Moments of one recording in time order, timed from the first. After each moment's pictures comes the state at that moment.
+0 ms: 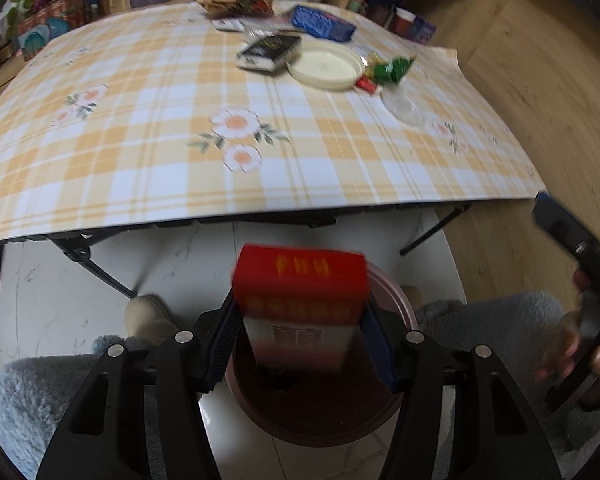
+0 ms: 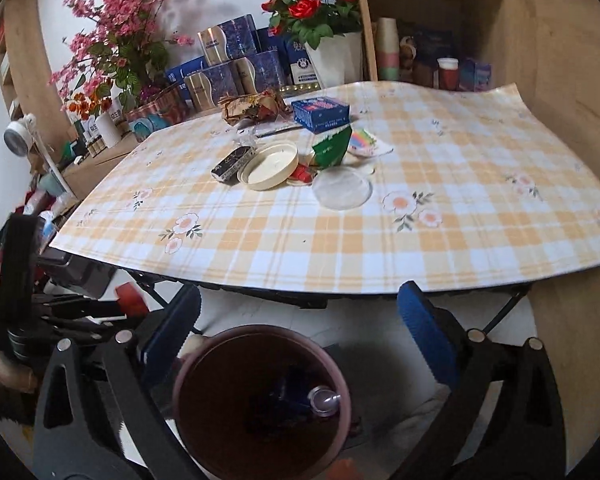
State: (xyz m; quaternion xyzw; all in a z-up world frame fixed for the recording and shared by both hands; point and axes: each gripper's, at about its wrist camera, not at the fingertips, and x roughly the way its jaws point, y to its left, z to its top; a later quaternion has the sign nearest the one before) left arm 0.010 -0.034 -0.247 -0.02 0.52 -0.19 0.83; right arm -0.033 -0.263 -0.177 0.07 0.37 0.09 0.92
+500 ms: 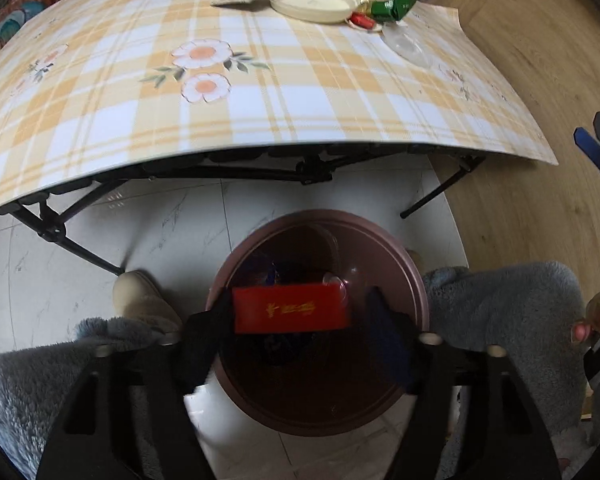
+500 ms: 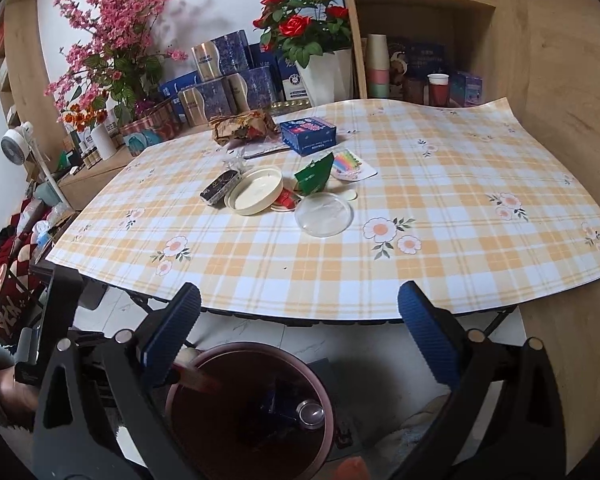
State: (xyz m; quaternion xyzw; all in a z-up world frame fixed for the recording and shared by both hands) left arm 0.014 -0.049 -0.282 -0.01 0.57 -0.20 0.80; right arm -0.028 -0.283 -0.163 0.07 0.35 0.07 0.93
